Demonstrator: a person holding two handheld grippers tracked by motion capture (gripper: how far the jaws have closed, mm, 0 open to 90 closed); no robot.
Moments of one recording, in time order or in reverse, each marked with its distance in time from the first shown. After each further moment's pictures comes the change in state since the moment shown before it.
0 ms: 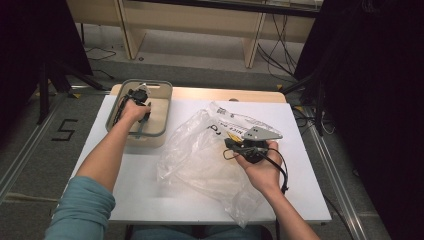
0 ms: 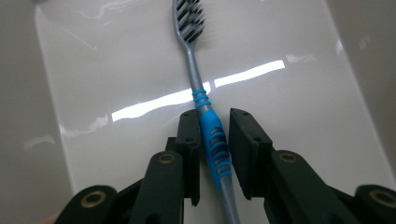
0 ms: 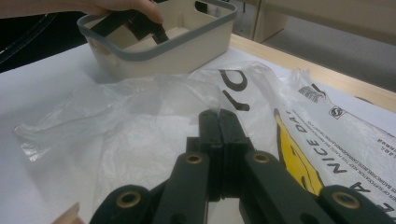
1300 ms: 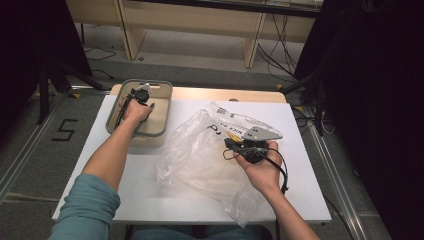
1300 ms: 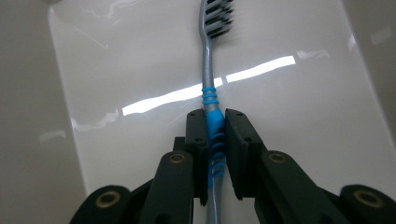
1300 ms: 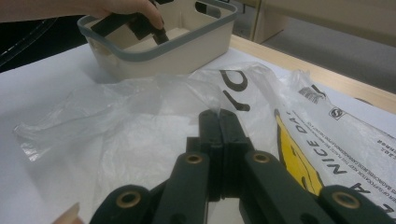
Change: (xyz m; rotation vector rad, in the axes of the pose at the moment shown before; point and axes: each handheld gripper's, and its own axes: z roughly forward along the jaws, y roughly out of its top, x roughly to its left) left arm -0.006 0.003 -0.001 0.027 0.063 0.010; right arm 0.000 0.000 0.000 -0.003 -0.002 -0.006
